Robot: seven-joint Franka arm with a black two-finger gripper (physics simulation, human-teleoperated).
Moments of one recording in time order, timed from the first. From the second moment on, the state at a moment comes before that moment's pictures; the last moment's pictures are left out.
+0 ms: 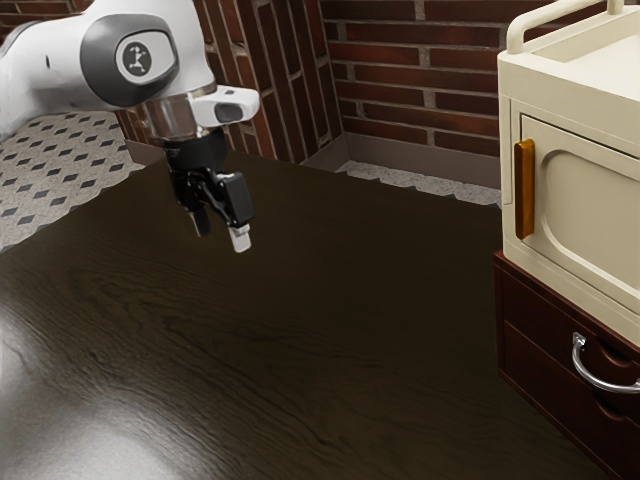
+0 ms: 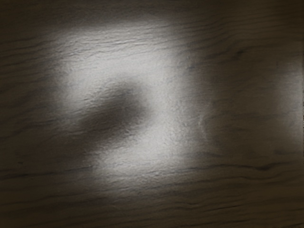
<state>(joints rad) 0.30 0.19 -0.15 -1.28 -0.05 1.35 0.27</state>
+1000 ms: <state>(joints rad) -0.10 0.03 -0.28 -1.34 0.00 1.40 0.79</state>
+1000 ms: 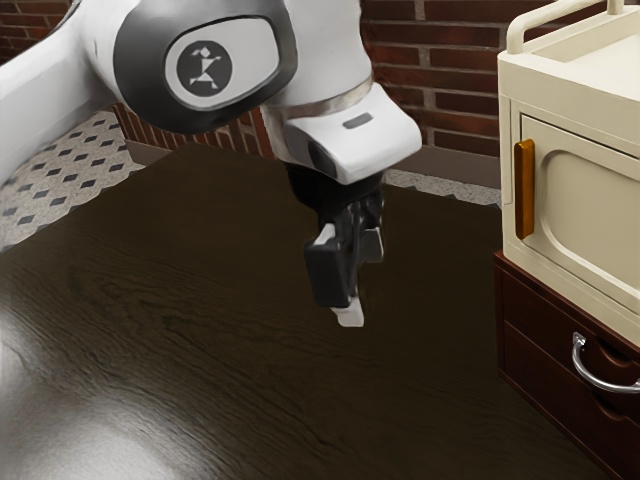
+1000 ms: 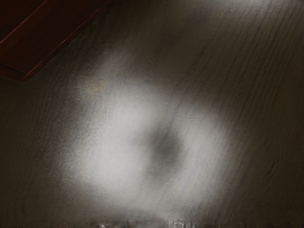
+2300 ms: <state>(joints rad) -0.16 -0.06 -0.42 -1.76 0.04 2.03 1.25</state>
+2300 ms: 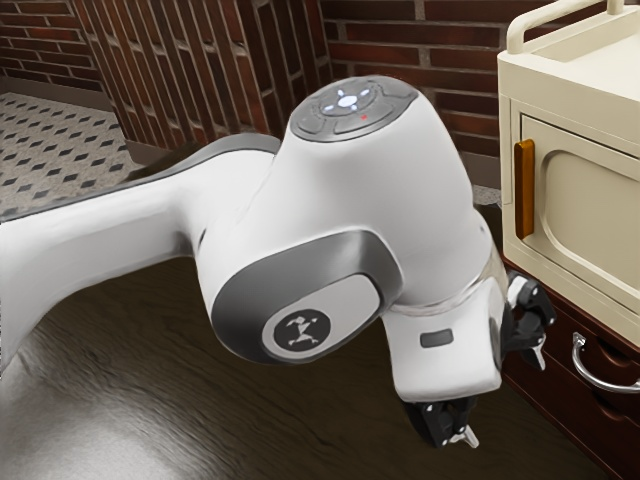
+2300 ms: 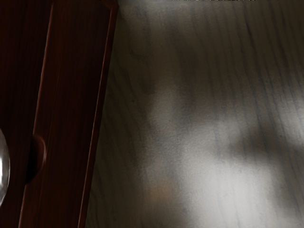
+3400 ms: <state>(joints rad) -0.20 0.16 -0.39 -1.69 0.13 2.24 1.31</state>
